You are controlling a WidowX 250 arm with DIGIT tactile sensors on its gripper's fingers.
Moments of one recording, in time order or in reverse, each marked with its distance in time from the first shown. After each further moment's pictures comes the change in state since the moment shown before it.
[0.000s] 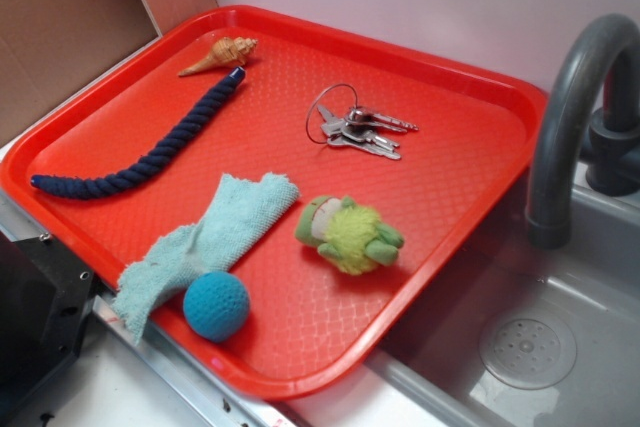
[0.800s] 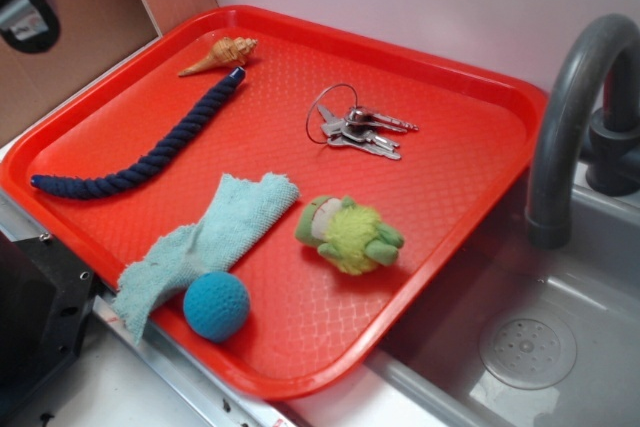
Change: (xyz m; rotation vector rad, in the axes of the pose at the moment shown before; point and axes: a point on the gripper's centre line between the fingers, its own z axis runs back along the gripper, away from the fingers) arm 0.032 -0.028 -0.033 0.029 -0.060 -0.508
